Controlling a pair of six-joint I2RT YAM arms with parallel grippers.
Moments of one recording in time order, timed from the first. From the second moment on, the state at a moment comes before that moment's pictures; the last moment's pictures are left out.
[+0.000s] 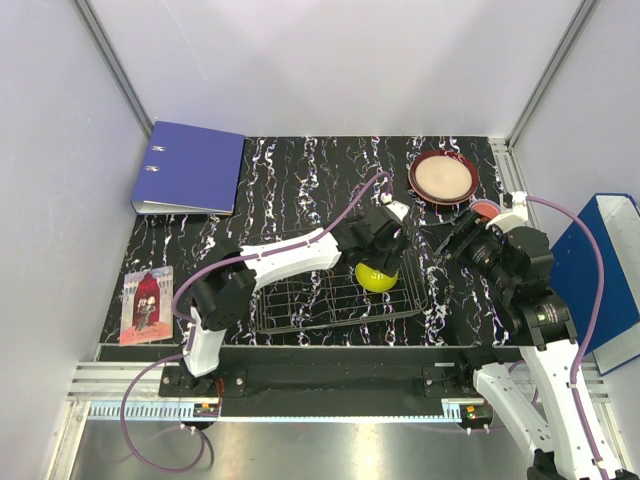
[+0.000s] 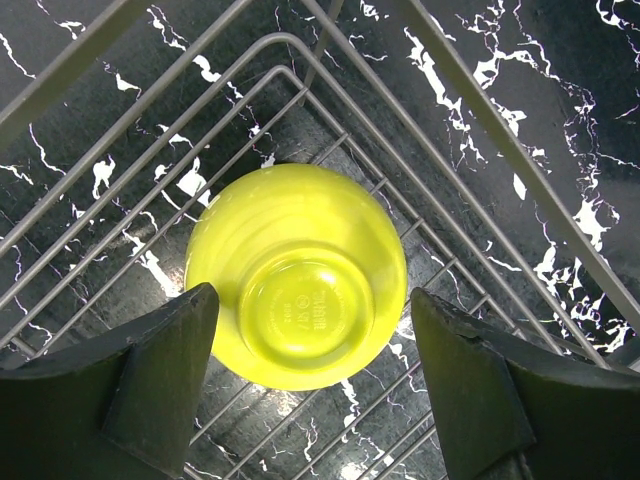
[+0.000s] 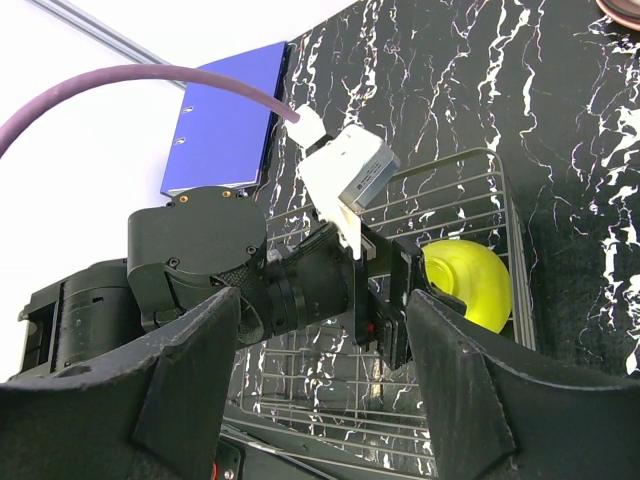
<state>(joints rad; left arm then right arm) -1.02 1.98 1.58 -0.47 -0.13 -0.40 0.21 0.62 0.90 -0.52 -0.22 0.71</state>
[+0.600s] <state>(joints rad) -1.02 1.98 1.58 -0.47 -0.13 -0.40 0.21 0.61 0.89 -0.52 -0.22 0.71</state>
